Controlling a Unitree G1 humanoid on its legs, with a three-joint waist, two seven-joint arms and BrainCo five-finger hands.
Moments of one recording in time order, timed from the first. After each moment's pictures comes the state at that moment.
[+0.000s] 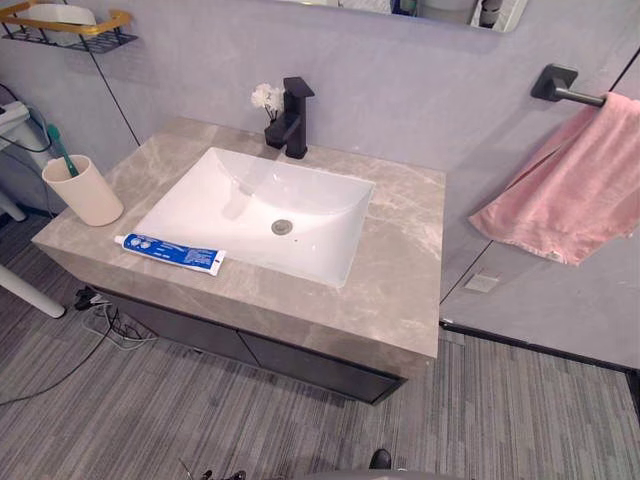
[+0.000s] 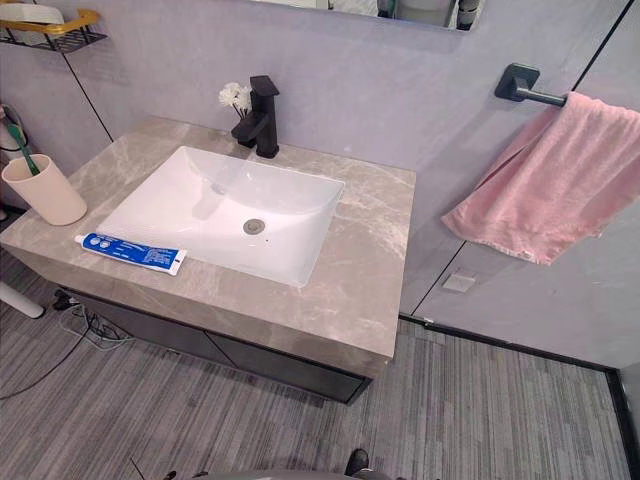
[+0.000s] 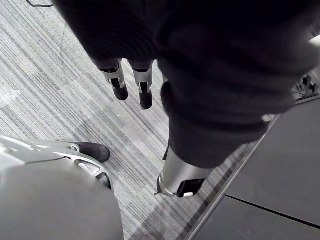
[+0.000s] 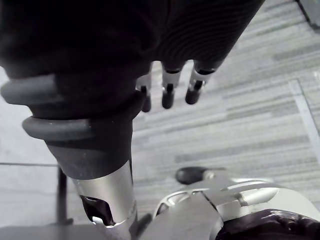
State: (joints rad) left arm 0.17 0.03 0.40 1.09 -0.15 -0.06 0.09; right arm 0.22 -0.04 -0.35 1.08 0.12 -0.08 -0.08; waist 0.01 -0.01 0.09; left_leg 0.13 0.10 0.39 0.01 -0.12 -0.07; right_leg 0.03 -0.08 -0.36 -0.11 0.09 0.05
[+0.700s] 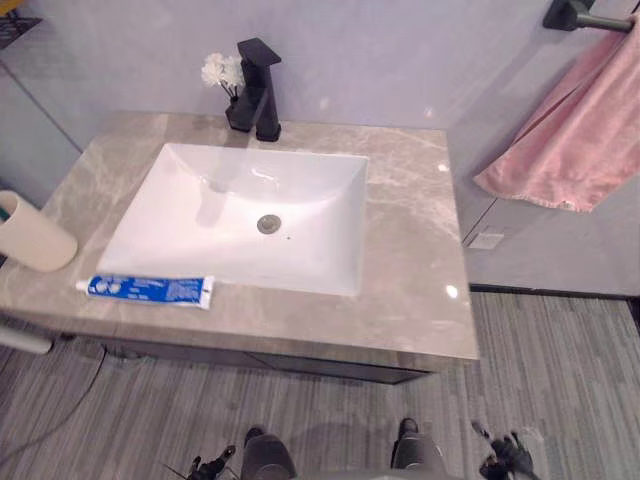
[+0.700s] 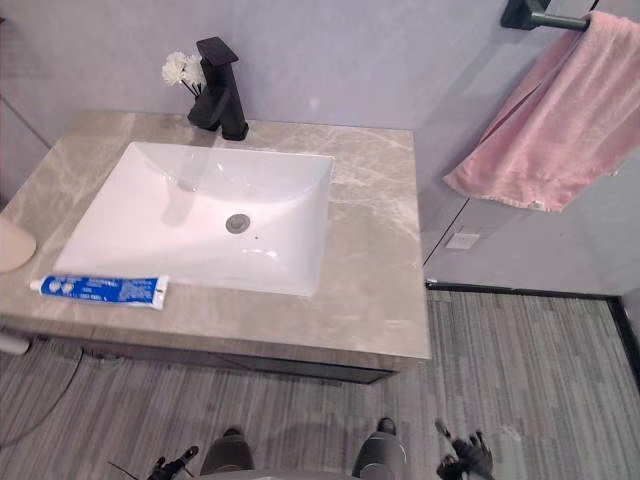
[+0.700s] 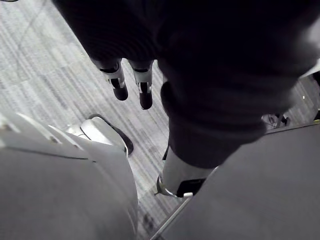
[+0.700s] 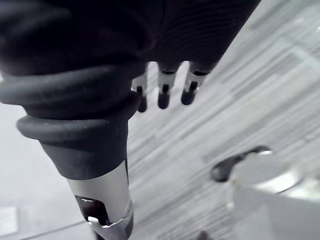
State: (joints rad) left arm 0.15 0.00 0.47 1.07 -0.43 -0.13 0.17; right arm 0.13 -0.14 -0.42 1.09 0.34 -0.14 -0.11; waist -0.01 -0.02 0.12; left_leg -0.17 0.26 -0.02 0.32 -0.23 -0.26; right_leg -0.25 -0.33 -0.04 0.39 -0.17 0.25
